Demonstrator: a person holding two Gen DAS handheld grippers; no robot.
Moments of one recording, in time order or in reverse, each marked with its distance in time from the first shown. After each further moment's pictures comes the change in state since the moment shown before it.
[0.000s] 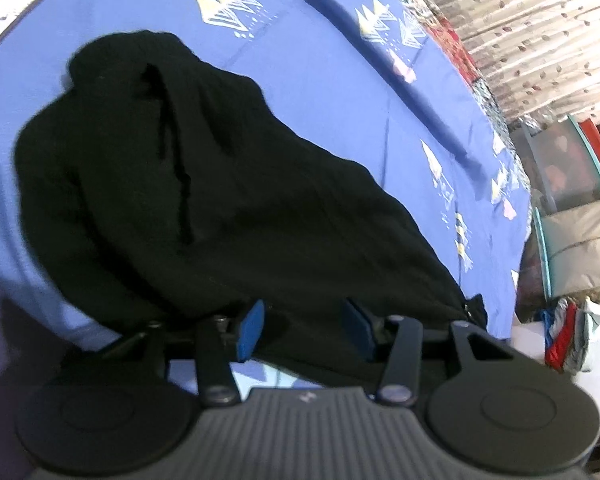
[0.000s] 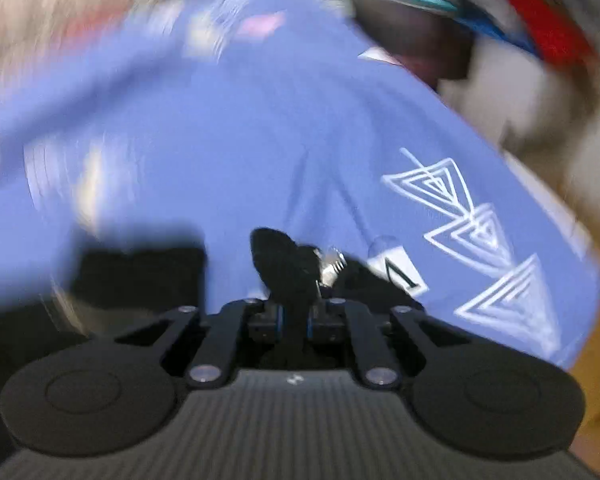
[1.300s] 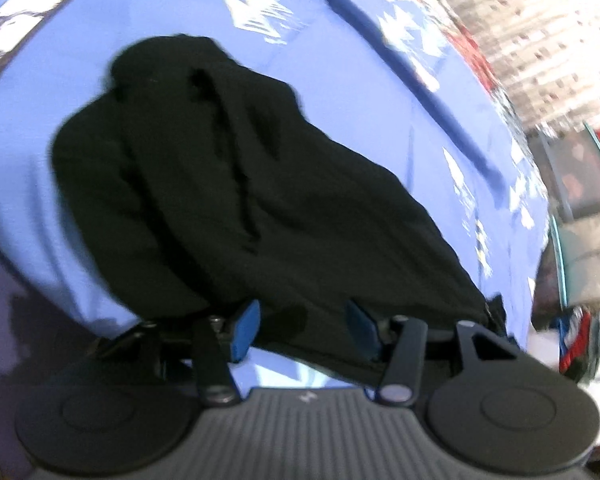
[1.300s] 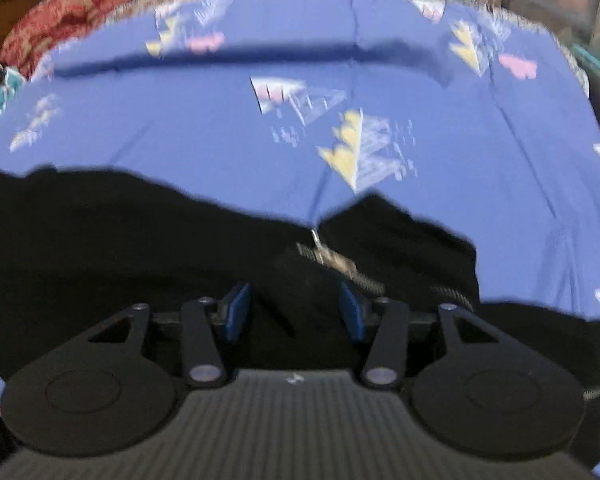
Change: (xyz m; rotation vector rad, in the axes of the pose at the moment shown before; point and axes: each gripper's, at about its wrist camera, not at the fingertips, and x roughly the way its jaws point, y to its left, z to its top) left arm -0.009 0.020 -0.001 -0.038 -0.021 0.053; right arm 0.055 0.112 -0.051 -0.722 0.319 0.229
